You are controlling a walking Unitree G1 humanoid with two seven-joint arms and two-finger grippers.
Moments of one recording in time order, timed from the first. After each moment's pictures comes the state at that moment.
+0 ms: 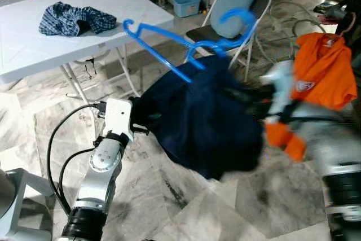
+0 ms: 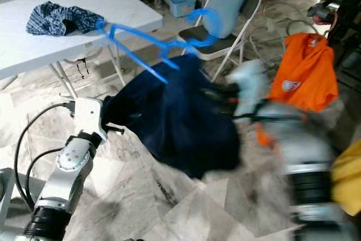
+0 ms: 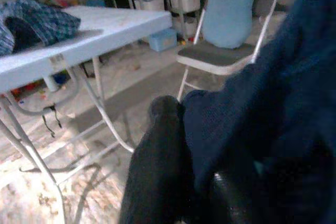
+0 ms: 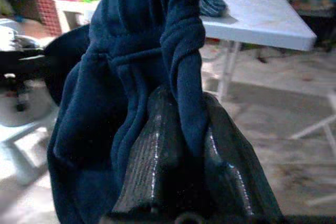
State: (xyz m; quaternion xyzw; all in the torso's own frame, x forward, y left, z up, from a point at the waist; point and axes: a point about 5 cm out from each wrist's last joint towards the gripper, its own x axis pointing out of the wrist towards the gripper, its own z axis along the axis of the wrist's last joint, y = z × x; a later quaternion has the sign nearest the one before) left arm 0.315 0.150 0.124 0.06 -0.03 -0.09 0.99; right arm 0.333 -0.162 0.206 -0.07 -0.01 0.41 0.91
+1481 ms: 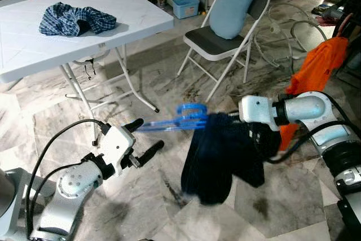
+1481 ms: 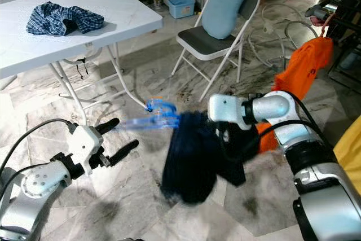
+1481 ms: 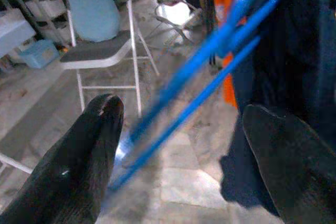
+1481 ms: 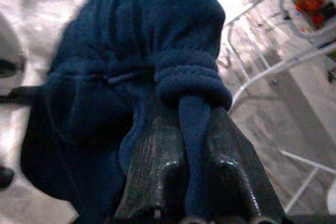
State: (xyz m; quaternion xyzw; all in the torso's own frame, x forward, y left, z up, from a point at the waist) left arm 0.263 0.166 0.122 0.15 -0.01 -0.37 0.92; right arm 0.345 -0.178 0.187 -0.42 0.04 0.59 0.68
